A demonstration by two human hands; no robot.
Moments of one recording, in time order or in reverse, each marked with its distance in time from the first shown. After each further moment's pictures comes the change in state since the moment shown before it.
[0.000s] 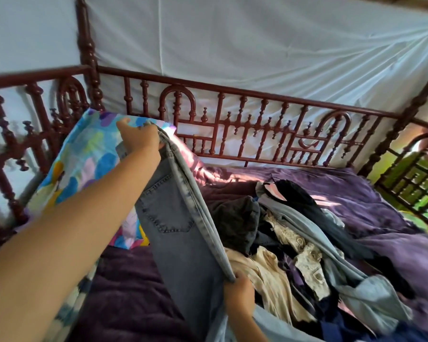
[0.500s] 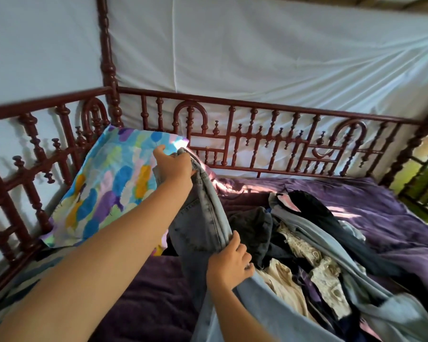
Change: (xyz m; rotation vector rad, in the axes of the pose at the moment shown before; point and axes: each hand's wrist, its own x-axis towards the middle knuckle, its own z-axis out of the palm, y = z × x) left_hand -0.053 -0.021 0.007 0.089 -0.066 -0.040; right_hand -0.019 -0.095 -0.001 -0.157 0.216 -0.151
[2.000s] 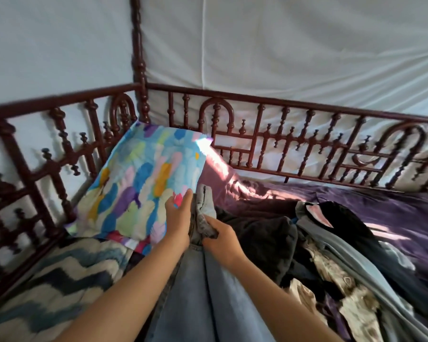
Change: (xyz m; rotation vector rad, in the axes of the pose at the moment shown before) left_hand -0.014 -0.078 -0.033 0.132 0.021 -0.113; right_hand 0.067 -0.041 -0.016 0.493 -0.569 -0.712
